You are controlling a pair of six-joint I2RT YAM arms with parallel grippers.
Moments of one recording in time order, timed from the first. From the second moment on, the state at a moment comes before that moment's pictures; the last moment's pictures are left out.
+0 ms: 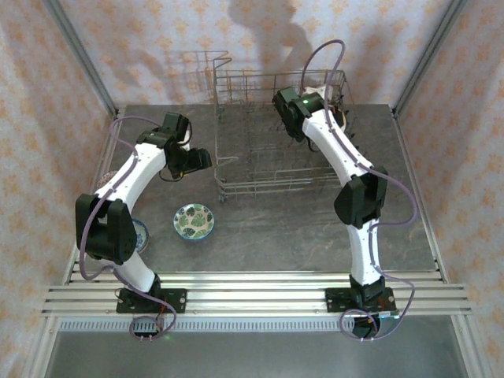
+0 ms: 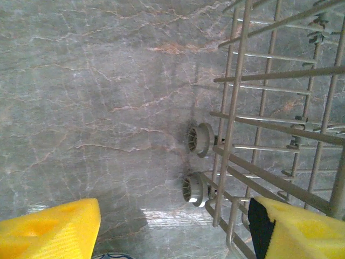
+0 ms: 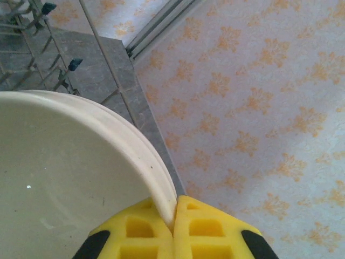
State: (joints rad) left arm -0.15 1.66 1.40 -0.90 0.17 -0.49; right arm 0.47 2.13 2.24 -1.47 1.17 0.48
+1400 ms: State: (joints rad) left arm -0.27 1.59 1.36 -0.86 0.21 -0.50; right arm 0.42 2.22 2.14 -1.42 1.42 0.18
